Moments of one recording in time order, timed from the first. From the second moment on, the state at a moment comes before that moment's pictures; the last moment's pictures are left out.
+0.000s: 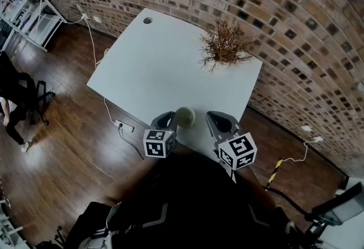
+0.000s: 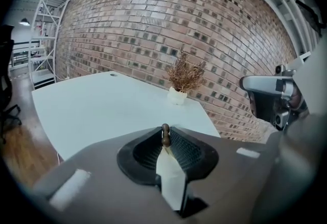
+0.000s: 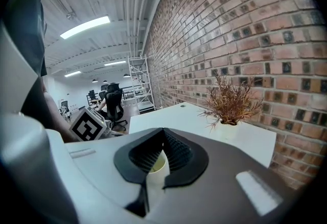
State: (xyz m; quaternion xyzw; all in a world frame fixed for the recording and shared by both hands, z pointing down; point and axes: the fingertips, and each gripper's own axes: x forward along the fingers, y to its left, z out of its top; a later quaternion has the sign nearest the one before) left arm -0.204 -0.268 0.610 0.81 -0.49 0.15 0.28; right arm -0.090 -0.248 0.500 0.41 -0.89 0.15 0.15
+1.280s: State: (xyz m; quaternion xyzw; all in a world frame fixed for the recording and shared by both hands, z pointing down) left arm -0.220 -0.251 0.467 0.81 -0.54 -0.04 0.21; right arm -0.020 -0.230 0.470 0.42 -0.89 0.14 0.07
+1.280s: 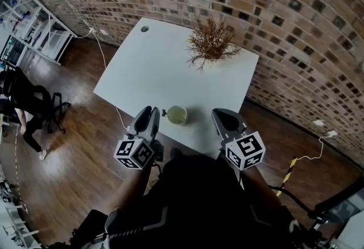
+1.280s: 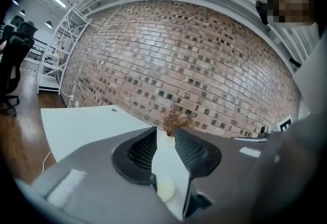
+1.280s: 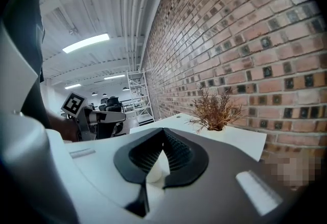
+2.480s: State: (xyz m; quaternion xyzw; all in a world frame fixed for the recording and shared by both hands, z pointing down) left arm -0.144 -0.115 0.417 0.91 -0.35 -0.04 0.19; right arm -0.012 -0.077 0.415 0.48 -0.87 0.12 0.05
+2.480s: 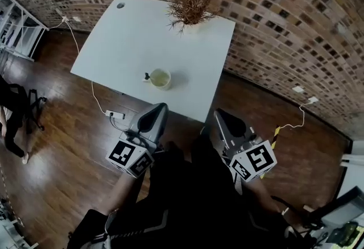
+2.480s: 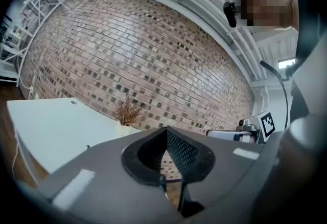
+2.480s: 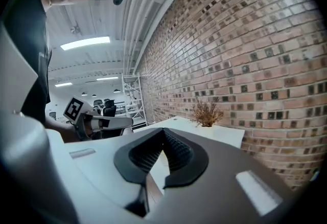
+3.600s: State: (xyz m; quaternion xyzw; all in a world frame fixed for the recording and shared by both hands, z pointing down) left arm -0.054 -0.033 0.361 0.89 -0.43 -0.03 0.14; right arm 0.088 -0.019 0.371 0.45 -0.89 0.07 0.01
